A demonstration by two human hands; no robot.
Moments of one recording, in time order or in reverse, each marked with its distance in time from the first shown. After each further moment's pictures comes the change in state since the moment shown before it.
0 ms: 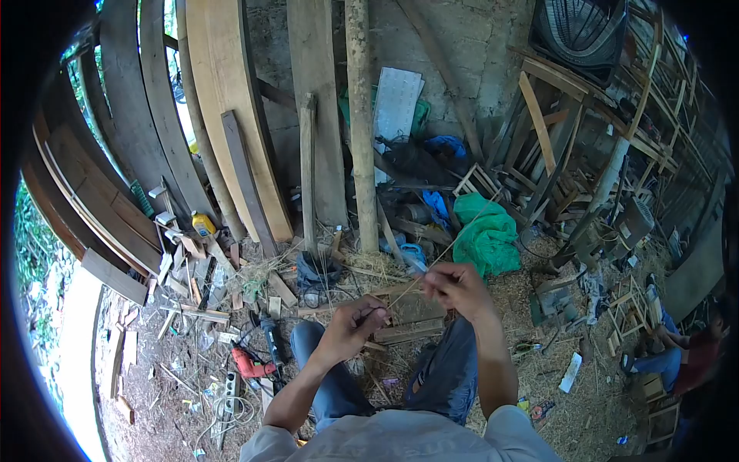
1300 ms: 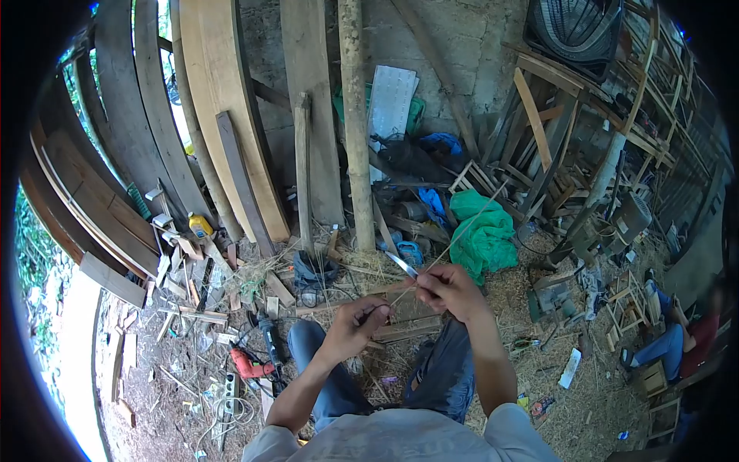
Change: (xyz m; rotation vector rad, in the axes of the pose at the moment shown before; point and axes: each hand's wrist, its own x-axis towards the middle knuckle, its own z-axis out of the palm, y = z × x) left_hand 0.007 0.000 0.014 -0.027 0.017 0.097; right_hand -0.008 -0.007 0.022 0.052 0.064 0.042
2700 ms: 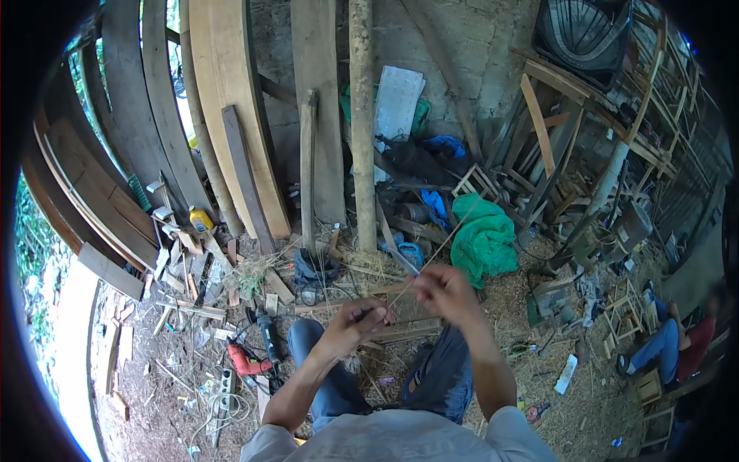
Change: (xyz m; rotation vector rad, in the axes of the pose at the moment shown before) left_hand -0.004 0.007 -0.010 -0.413 -0.068 -0.265; right_hand 0.013 0.011 0.004 -0.155 0.112 -0.070
